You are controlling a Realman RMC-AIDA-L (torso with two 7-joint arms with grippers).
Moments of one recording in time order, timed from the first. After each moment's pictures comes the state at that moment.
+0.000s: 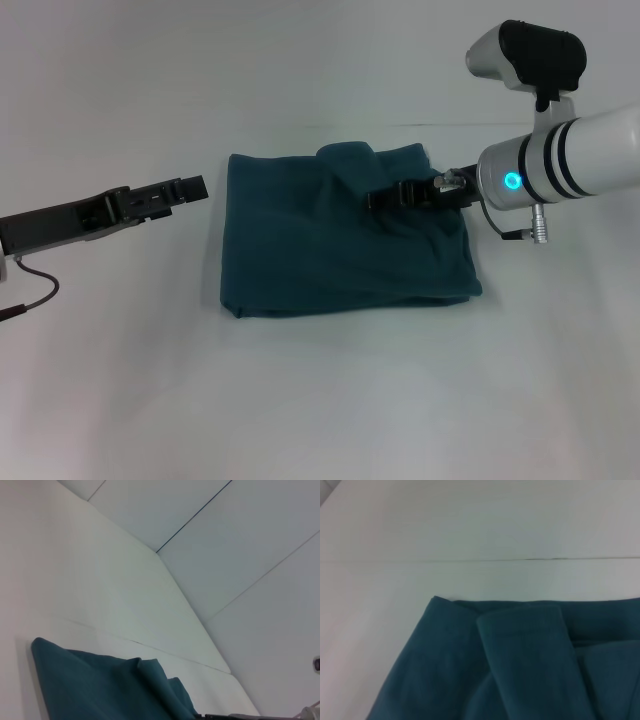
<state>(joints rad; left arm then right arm) -0.47 -2.11 0.62 0.89 1.97 1.47 -2.20 1.01 2.09 -0.90 -0.40 -2.41 -0.81 2.49</state>
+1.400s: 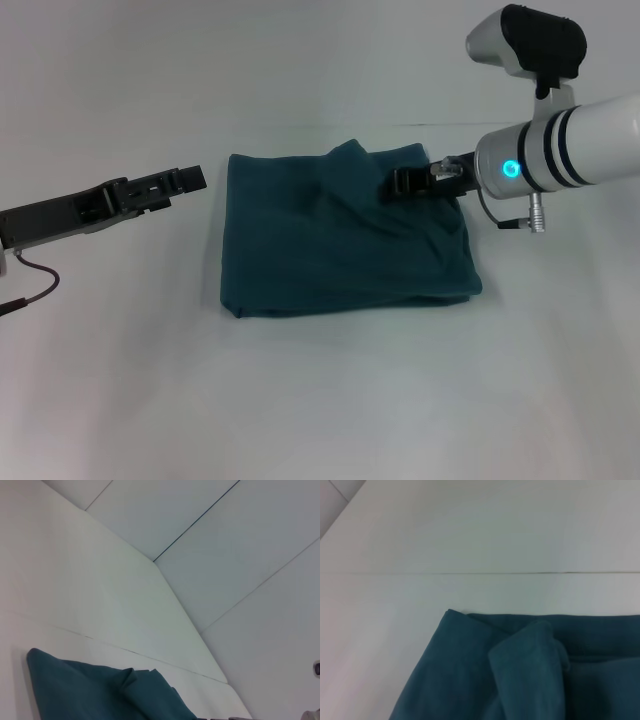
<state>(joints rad) -0.47 -2.11 0.62 0.89 1.94 1.46 -2.20 1.01 2.08 -0.94 -0.42 -2.35 -0.83 2.49</state>
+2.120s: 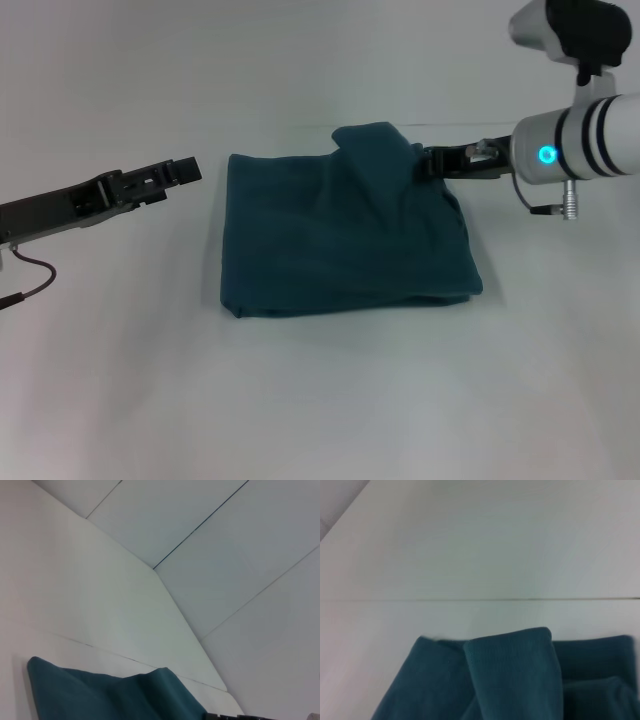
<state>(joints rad) -0.47 -2.11 0.60 0.89 1.93 1.46 -2.20 0.94 2.06 -0.94 -0.51 -2.35 -0.82 2.51</state>
